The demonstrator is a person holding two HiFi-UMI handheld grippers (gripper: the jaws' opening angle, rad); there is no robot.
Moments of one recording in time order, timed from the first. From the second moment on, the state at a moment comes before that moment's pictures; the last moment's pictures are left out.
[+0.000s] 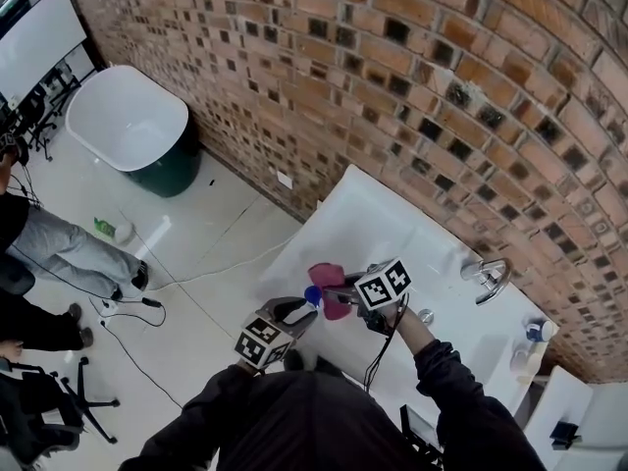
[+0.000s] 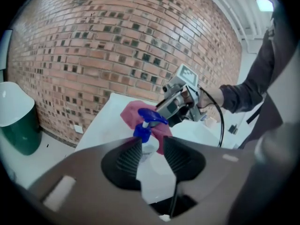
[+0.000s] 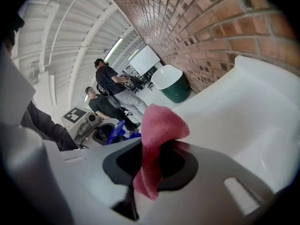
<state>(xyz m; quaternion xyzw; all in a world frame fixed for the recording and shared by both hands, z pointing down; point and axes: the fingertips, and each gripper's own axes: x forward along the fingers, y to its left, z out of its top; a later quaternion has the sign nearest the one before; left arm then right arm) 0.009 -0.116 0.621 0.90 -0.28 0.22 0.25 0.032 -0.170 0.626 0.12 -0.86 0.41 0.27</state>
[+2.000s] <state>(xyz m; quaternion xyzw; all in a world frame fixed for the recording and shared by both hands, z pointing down) 0.016 -0.103 0.635 0.86 -0.33 0.28 0.26 0.006 -0.181 0.668 -0.15 -0.82 -0.14 0.54</state>
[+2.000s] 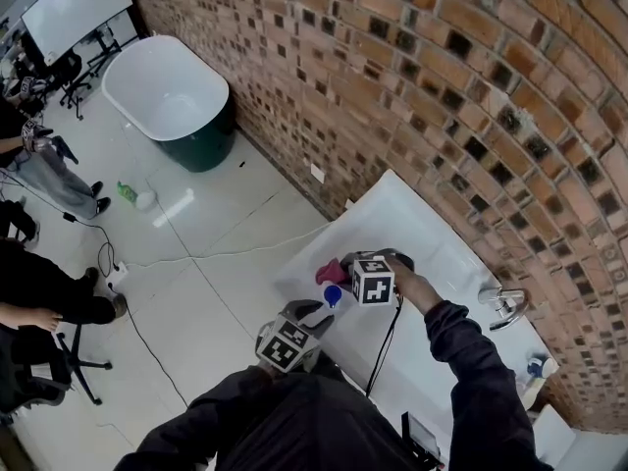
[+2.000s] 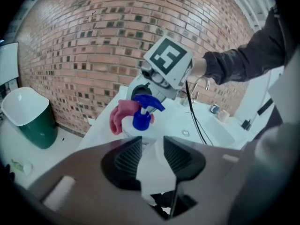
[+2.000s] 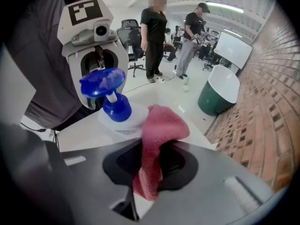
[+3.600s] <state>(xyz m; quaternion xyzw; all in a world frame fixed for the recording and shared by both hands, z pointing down) -0.026 -0.082 0.492 0.90 -0.37 0.10 0.22 0.065 -0.078 0.461 0.28 -0.95 0.11 0.13</state>
